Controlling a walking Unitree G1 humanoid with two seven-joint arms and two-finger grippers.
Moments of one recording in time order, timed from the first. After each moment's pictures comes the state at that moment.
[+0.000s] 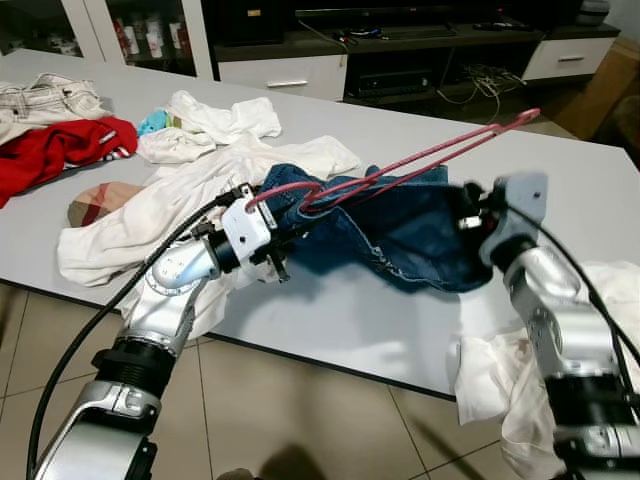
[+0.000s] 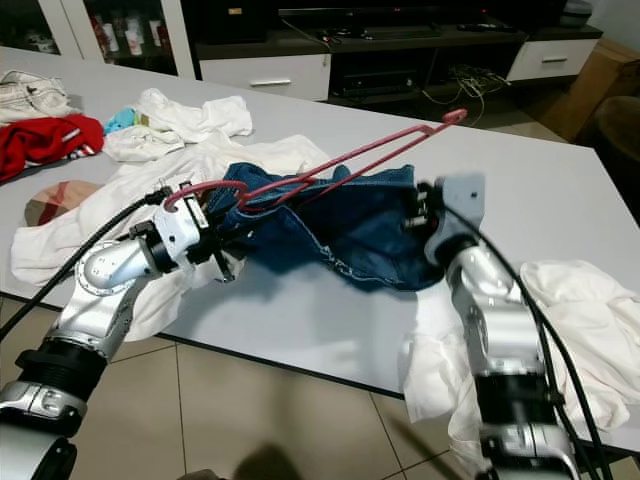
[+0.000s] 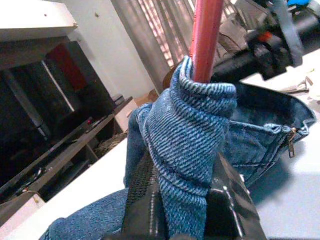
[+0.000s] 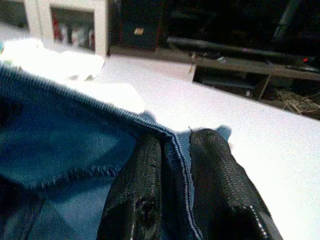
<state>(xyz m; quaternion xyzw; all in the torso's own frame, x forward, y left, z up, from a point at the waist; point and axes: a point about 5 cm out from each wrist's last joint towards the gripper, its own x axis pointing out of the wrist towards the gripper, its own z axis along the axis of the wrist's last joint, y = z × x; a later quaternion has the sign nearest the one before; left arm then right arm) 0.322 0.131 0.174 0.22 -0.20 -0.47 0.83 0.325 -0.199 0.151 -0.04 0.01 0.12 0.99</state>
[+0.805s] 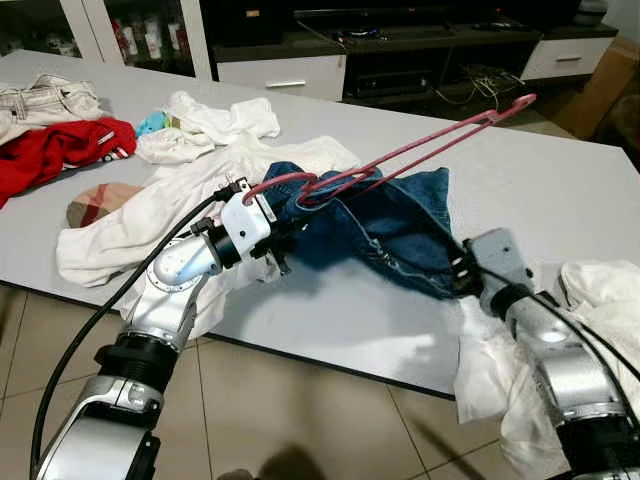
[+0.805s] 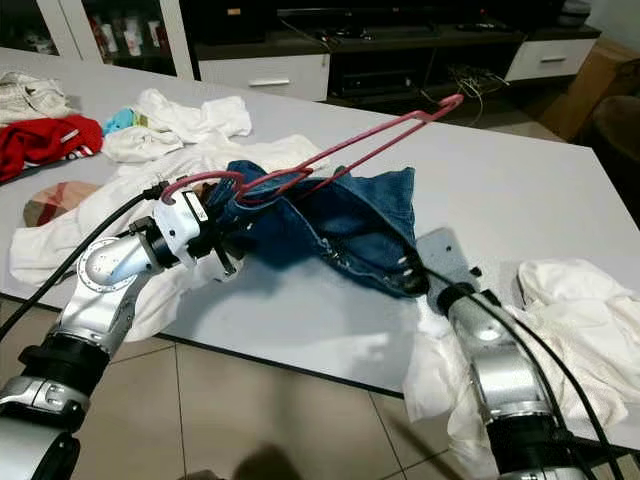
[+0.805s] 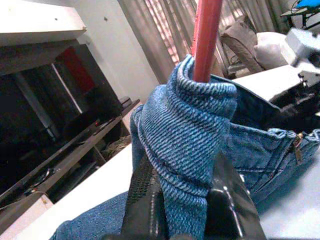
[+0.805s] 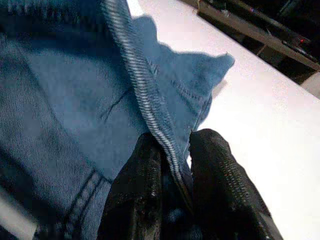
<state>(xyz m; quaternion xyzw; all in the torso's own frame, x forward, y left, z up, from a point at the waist) 0.326 0.132 0.177 0.21 -0.21 -0.45 0.84 0.299 -0.207 0.101 -0.19 0.11 0.11 0.97</state>
